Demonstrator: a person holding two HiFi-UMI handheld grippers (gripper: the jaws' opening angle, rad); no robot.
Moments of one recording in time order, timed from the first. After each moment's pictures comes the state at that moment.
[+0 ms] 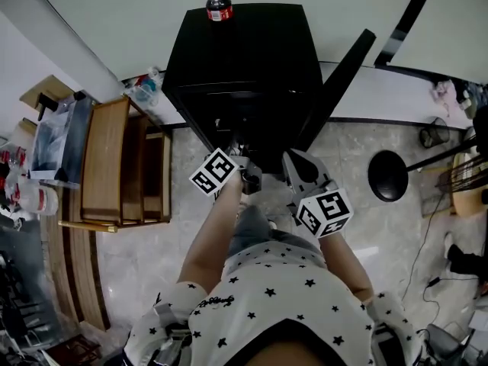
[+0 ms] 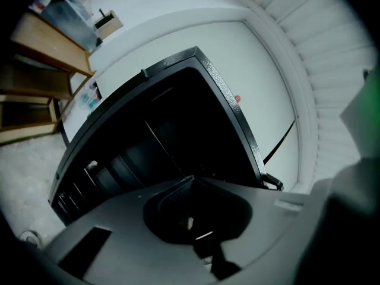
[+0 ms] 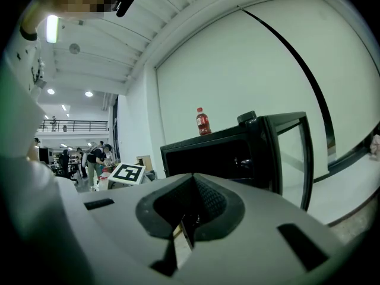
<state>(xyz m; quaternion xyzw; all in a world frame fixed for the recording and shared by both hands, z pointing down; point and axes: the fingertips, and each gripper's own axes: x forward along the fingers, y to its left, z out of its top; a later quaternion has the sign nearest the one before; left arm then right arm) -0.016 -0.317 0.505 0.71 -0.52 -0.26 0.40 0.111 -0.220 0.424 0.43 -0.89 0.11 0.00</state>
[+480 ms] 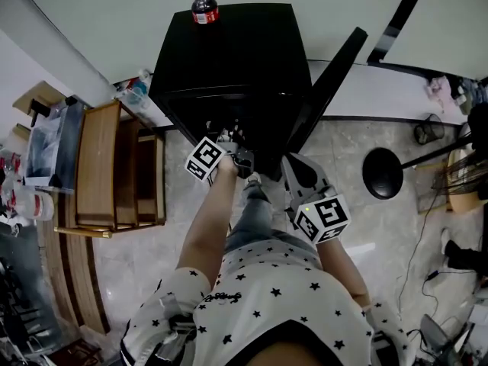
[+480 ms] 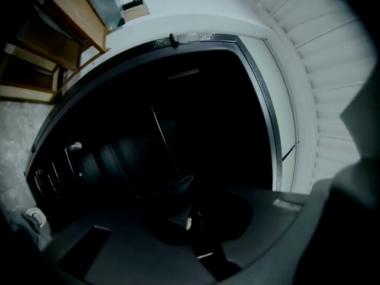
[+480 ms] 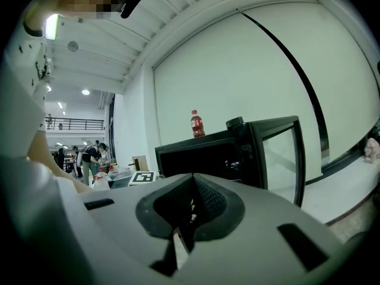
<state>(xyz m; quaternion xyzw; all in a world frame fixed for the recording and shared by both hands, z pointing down) -0.016 -0.371 0.523 0.68 -0.48 -0.35 0.44 0.134 -0.221 0.423 0.45 -0.88 0.10 0.00</state>
